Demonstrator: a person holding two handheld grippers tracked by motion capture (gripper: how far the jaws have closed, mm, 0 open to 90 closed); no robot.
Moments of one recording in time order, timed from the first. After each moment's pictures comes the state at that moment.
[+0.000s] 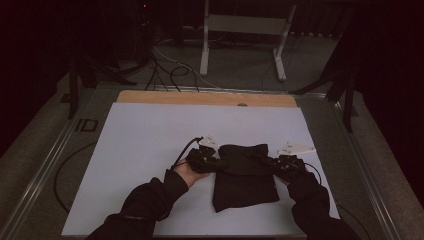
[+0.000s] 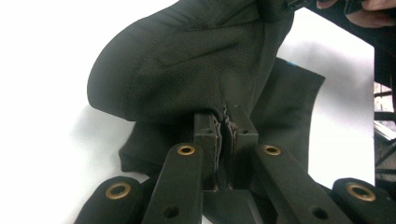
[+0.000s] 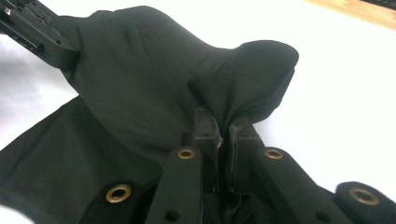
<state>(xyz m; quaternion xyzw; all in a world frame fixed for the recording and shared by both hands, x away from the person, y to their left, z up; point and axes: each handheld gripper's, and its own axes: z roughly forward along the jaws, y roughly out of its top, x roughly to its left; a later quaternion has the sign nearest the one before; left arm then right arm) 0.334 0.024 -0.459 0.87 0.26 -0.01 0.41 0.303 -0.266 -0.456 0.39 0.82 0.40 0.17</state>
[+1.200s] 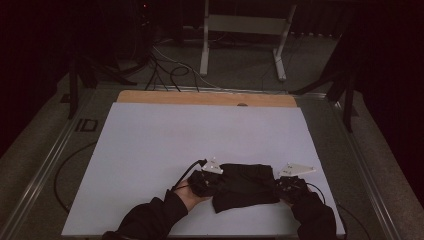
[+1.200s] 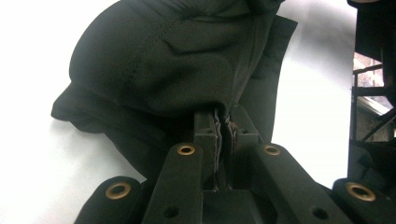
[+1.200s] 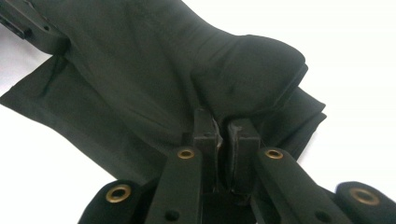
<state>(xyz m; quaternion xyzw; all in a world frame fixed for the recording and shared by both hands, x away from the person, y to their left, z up) 0.286 0.019 -0.486 0.89 0.24 -0.03 0.39 0.260 -0.274 -0.485 0.38 0.84 0.36 0.13</state>
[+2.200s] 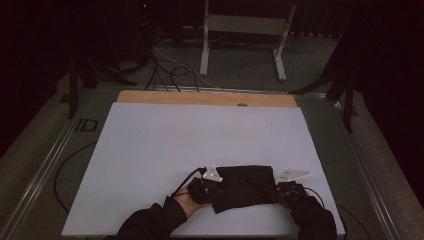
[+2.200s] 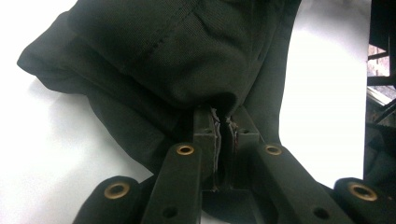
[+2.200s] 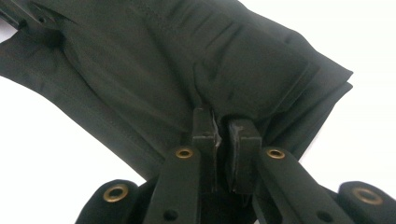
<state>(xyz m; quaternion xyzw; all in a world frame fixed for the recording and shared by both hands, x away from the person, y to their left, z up) 0.278 0.018 -0.510 0.89 0.24 -0.03 0.38 0.255 -0.274 -0.502 0.38 0.86 0.33 0.12</state>
